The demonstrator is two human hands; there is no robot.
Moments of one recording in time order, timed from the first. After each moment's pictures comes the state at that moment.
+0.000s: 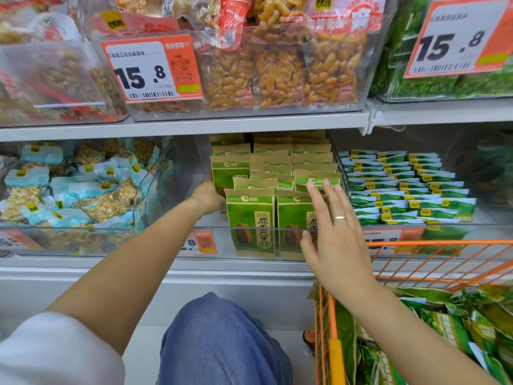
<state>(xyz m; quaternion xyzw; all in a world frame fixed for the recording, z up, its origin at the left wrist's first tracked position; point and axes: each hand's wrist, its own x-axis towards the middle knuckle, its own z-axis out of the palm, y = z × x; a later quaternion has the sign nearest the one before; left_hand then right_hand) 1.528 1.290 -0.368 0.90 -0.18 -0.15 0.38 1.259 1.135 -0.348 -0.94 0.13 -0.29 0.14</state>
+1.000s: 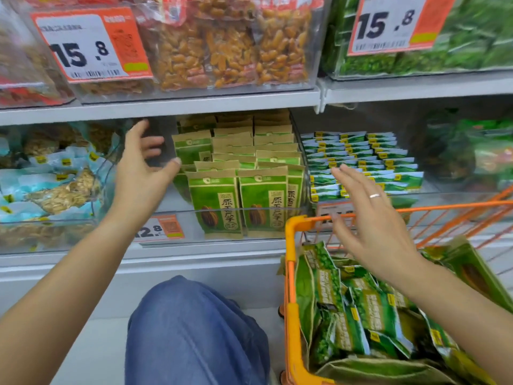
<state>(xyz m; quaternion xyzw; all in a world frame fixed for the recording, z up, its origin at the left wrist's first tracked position) 1.419 1.322 -0.291 0.82 -0.21 0.12 0.51 1.186 1.068 -0.325 -0.95 0.10 -0.27 0.15</state>
